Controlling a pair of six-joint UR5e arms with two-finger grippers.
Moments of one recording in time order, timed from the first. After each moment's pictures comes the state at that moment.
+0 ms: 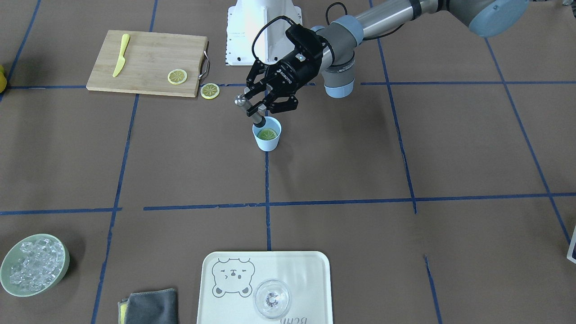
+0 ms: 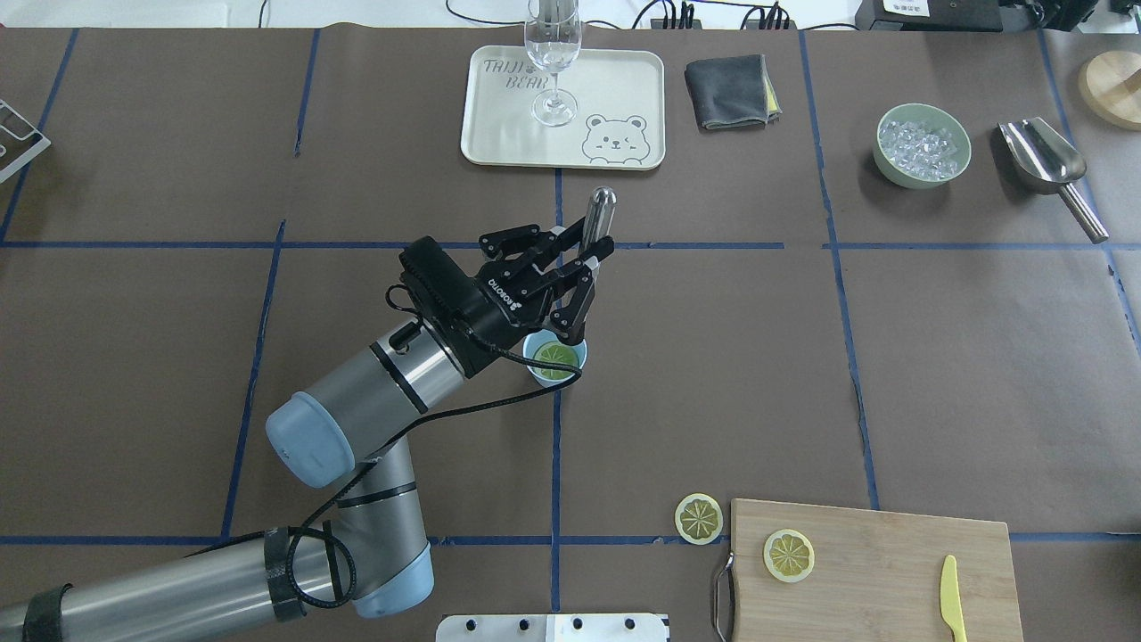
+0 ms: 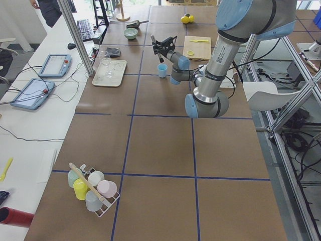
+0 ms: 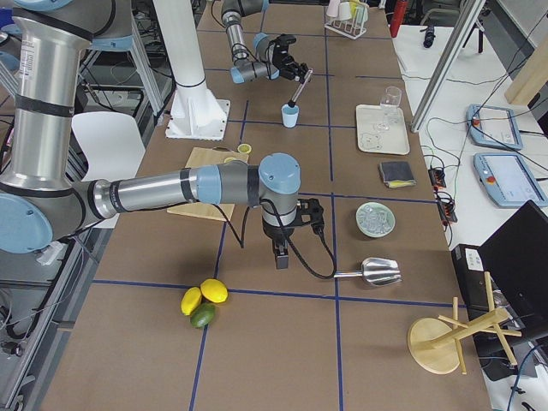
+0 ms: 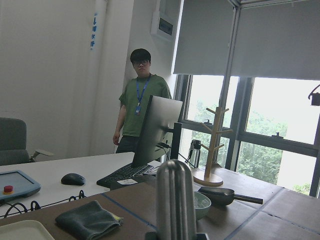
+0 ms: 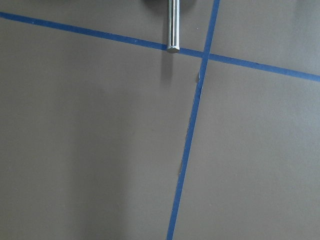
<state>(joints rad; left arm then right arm) -0.35 -2.24 -1.39 -3.28 -1.13 -0.40 1.54 -1.78 1.98 -1.74 2.30 -0.13</state>
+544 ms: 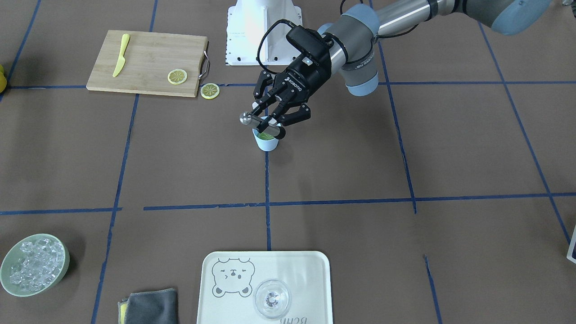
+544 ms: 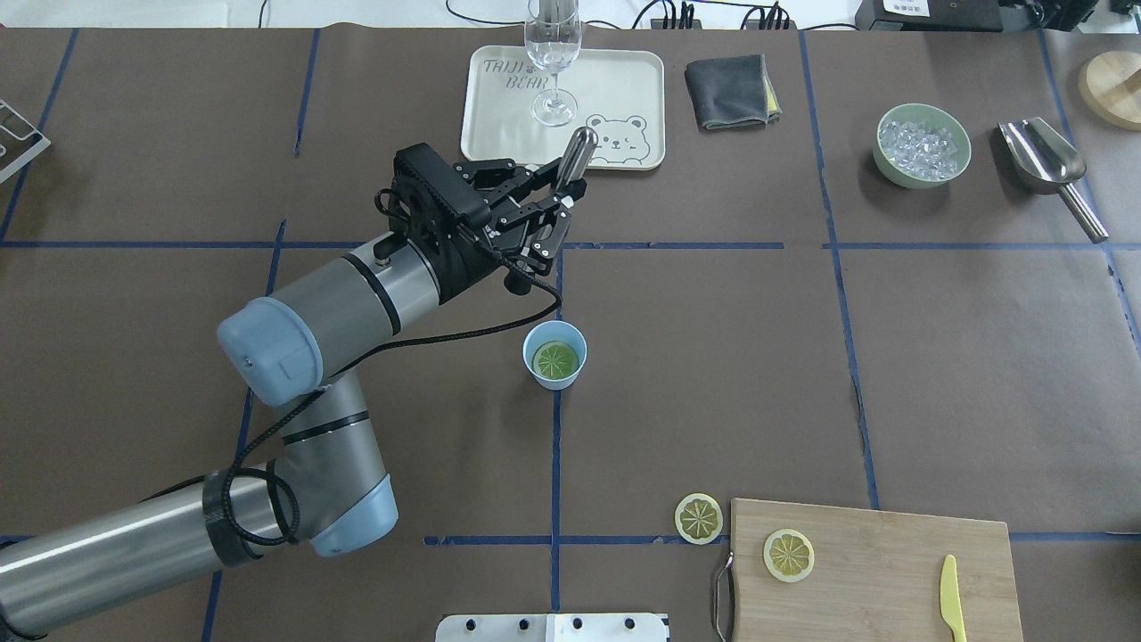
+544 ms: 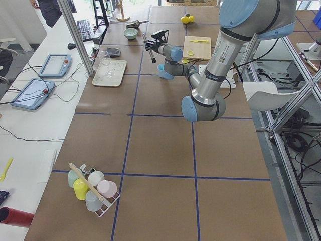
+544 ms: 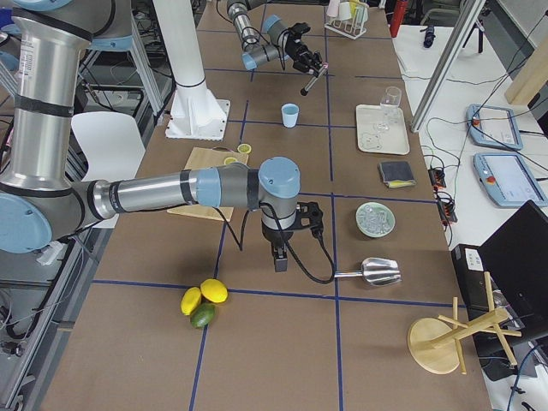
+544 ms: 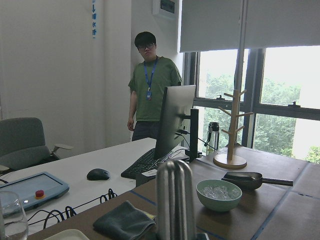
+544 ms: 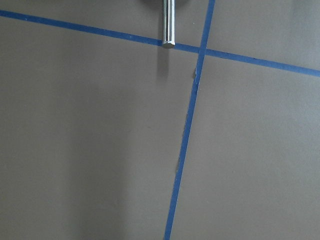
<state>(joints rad) -0.48 -2.17 -1.58 -2.84 -1.28 -0.42 1.54 -1.78 1.97 -1.74 2.30 -0.13</state>
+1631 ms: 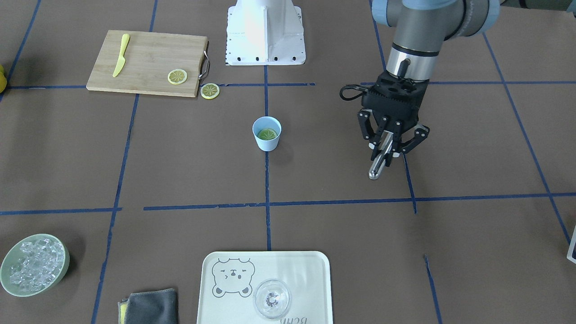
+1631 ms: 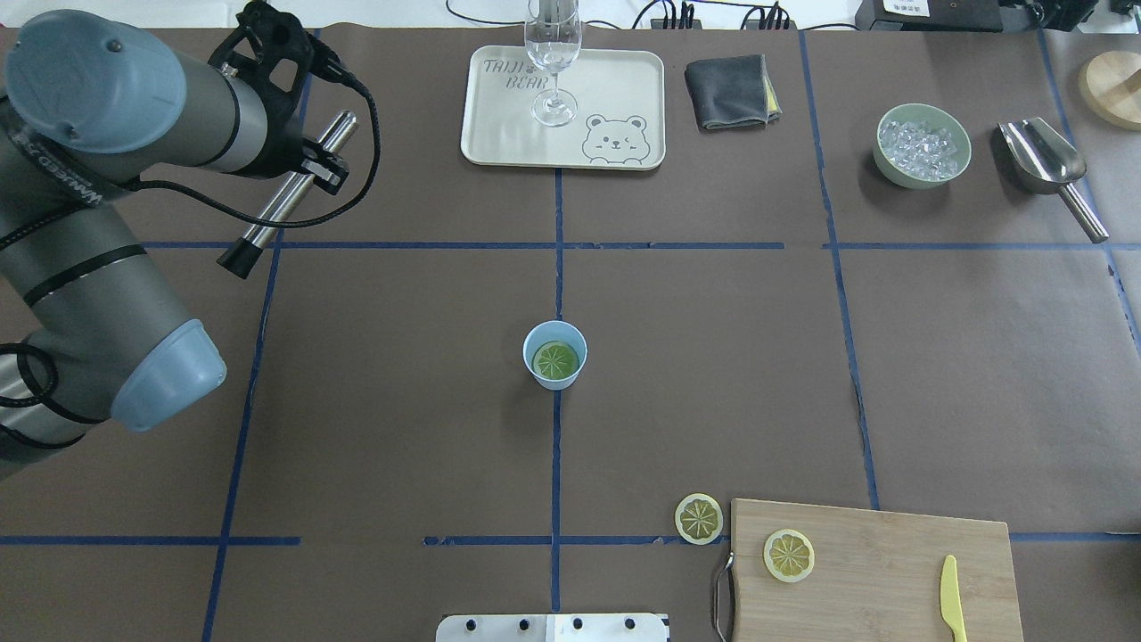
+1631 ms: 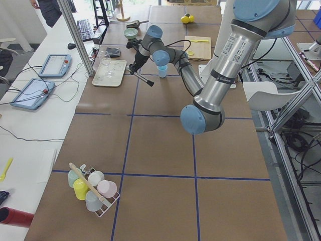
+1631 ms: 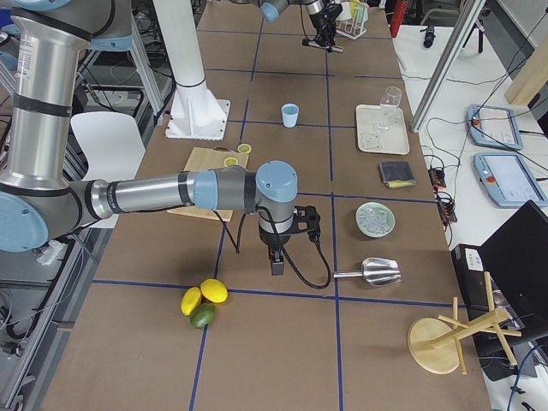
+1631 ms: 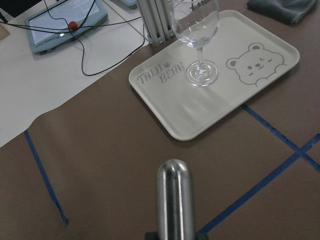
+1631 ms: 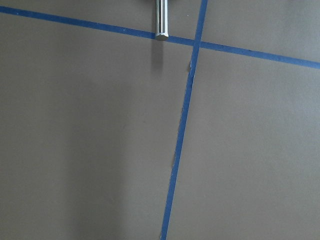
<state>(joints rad) -0.81 -2.04 -1.92 -1.66 -1.72 -0.48 1.55 -1.79 1.97 -1.73 2.30 -0.13</state>
